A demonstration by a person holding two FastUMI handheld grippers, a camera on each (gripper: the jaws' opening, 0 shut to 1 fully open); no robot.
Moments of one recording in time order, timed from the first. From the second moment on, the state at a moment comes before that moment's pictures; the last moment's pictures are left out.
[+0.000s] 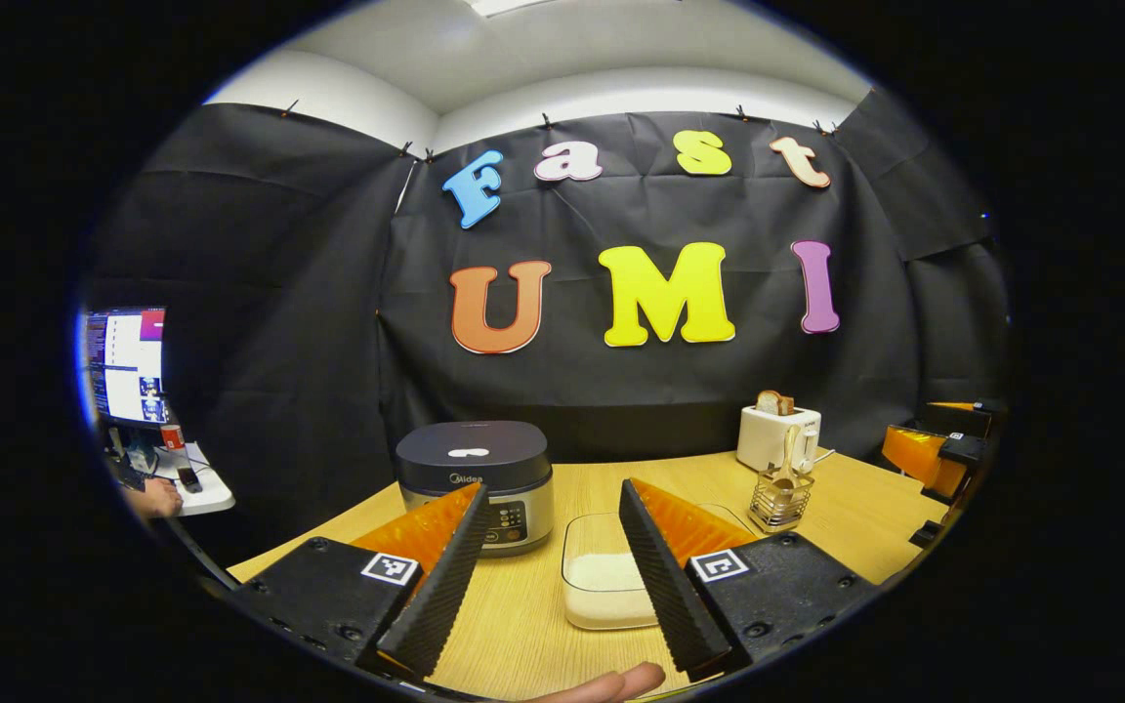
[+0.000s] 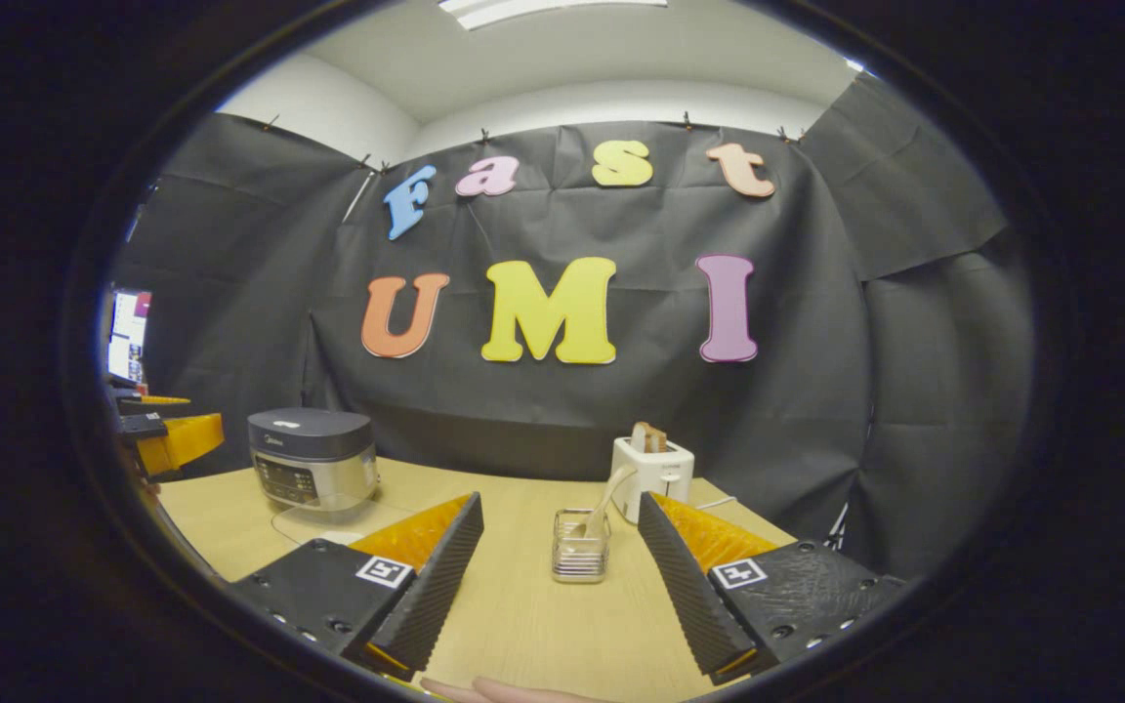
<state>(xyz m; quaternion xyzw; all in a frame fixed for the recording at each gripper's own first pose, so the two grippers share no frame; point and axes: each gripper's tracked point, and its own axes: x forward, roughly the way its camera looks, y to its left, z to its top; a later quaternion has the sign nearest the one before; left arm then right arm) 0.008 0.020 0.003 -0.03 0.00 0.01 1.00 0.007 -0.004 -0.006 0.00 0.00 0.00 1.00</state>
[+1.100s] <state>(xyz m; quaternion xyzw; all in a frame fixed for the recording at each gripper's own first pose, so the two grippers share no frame) 0.199 0.128 -0.020 -0.07 0.20 0.06 0.98 0.017 -0.026 -0.013 0.00 0.01 -0.03 1.00</state>
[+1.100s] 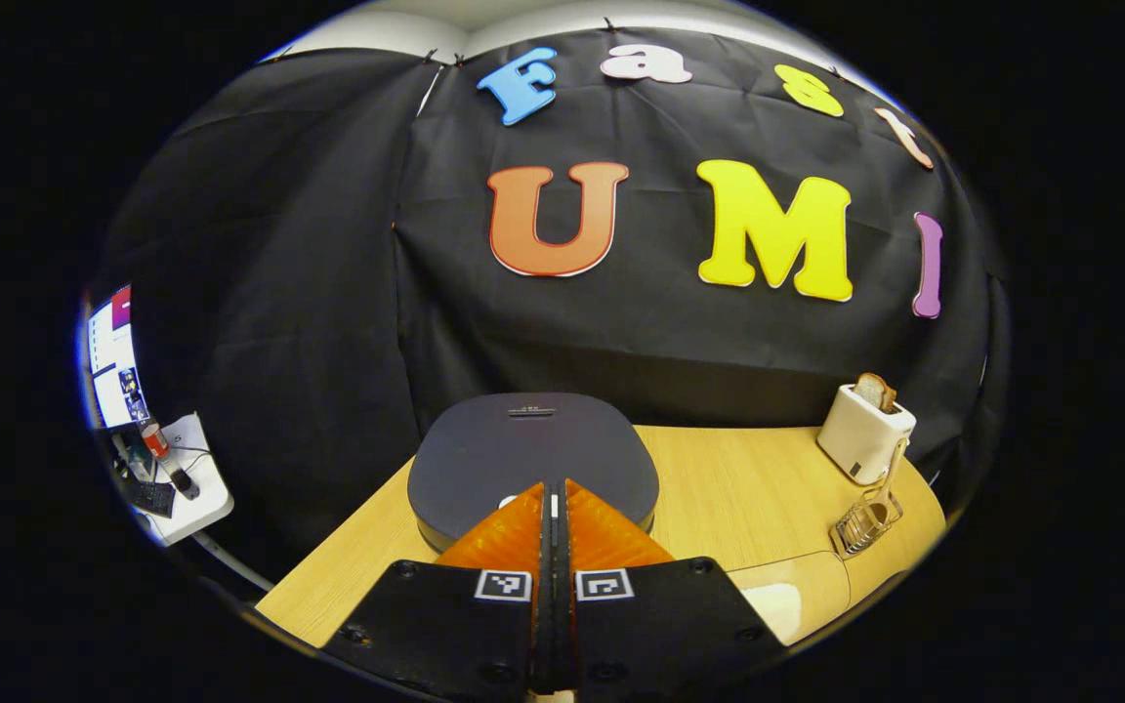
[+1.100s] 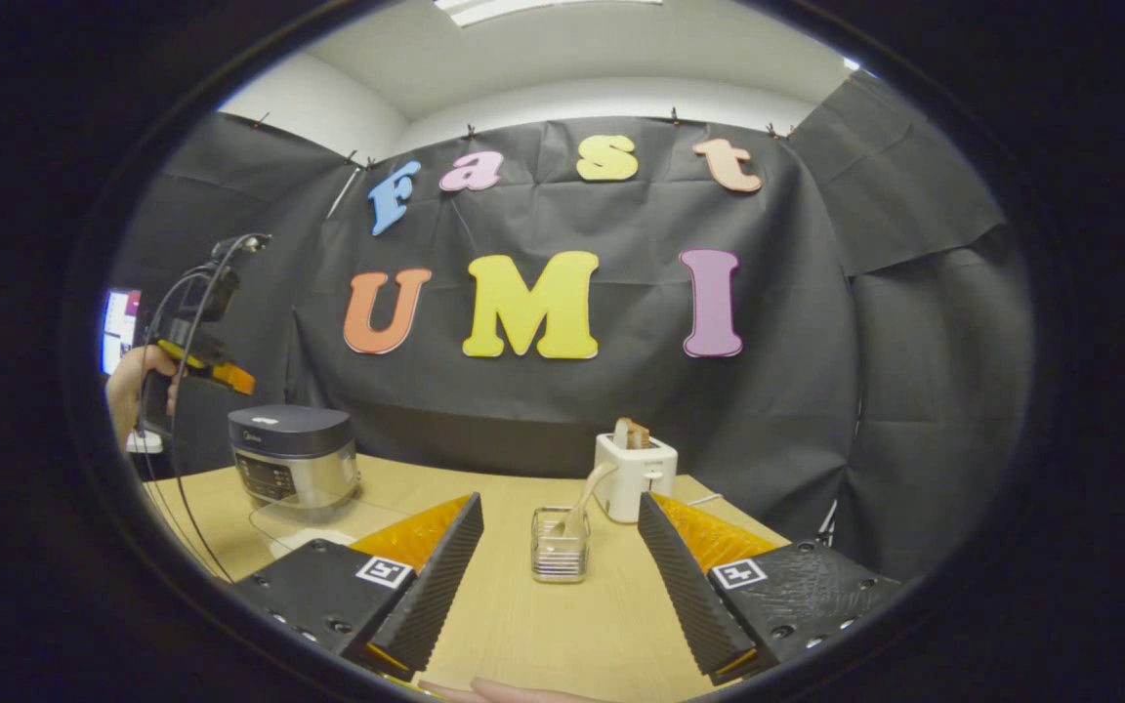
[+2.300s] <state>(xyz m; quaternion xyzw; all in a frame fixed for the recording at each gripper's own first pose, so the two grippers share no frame) 0.224 0.131 -0.032 0.00 0.19 0.08 0.98 0.018 -0.033 -0.015 0.00 0.02 -0.04 1.00</state>
